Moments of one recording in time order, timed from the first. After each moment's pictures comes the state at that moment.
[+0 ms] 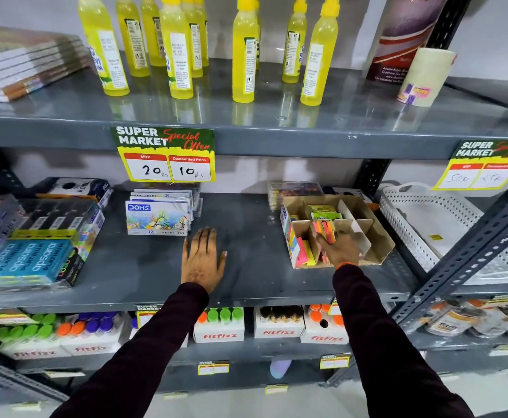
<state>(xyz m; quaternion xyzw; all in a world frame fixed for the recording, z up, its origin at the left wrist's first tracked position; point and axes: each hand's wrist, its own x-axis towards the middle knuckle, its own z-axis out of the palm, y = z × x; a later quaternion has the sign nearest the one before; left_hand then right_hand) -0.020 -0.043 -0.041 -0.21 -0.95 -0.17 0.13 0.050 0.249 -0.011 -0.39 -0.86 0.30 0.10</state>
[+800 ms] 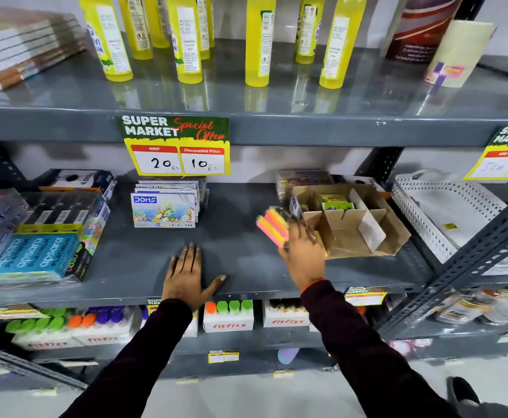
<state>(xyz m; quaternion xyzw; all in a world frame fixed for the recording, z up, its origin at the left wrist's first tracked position) -0.017 -0.106 -0.087 -0.21 -0.97 -0.13 0.02 0.062 0.124 0.003 -0.16 -0.96 0.03 0.24</state>
